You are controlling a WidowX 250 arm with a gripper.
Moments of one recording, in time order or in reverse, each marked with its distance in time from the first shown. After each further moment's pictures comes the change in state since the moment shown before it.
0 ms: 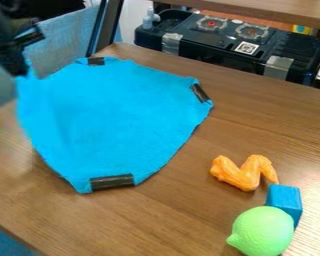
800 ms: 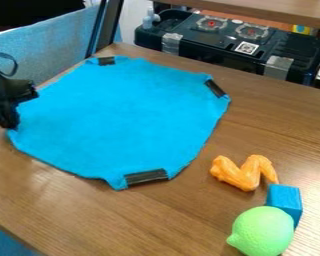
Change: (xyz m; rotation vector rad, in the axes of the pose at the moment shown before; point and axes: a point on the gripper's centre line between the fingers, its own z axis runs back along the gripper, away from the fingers) arm -0.043 0.063 -0.039 0.164 -0.026 -0.031
